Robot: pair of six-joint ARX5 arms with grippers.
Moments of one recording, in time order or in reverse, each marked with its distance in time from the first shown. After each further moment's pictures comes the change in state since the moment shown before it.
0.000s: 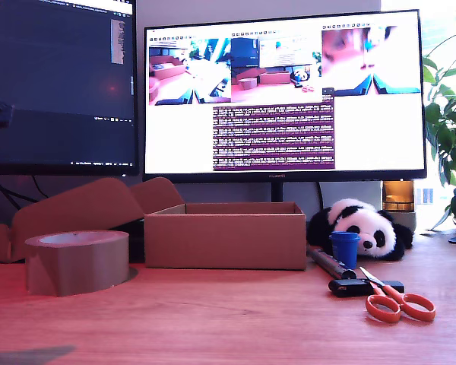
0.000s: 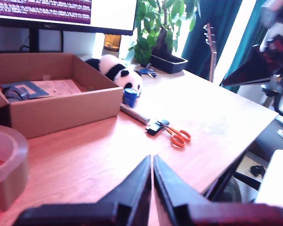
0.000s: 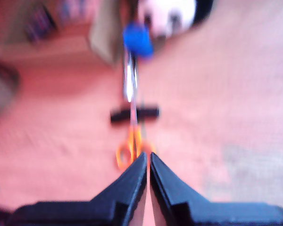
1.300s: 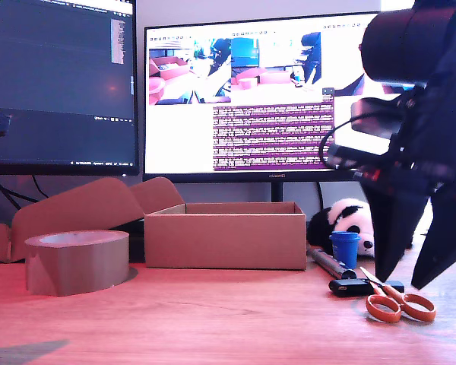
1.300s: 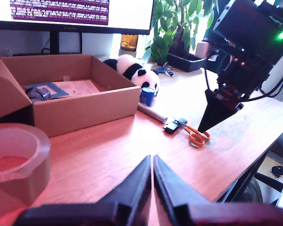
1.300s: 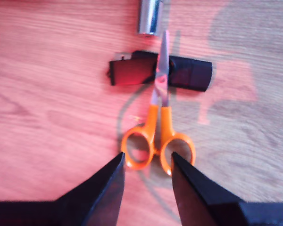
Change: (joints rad) left arm -0.001 0.000 0.000 -0.022 -0.052 0.037; right arm 0.132 0.630 0.140 0.117 -0.039 -0.030
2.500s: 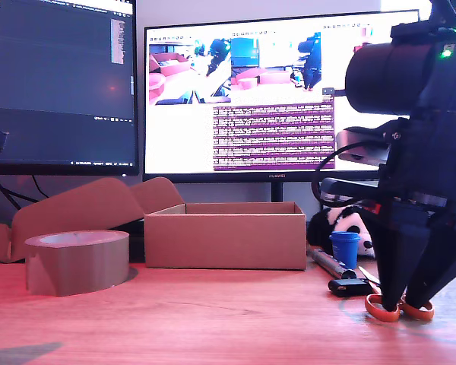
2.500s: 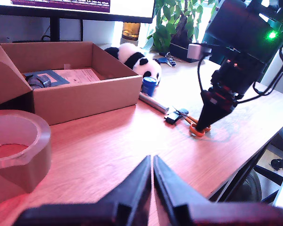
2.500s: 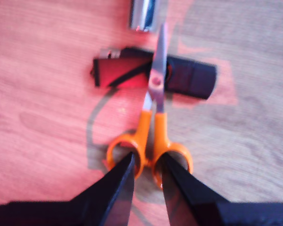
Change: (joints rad) left arm 0.000 0.000 0.000 -0.034 -0.002 0.000; right arm 0.012 0.082 0.025 -0.009 0.034 -0.049
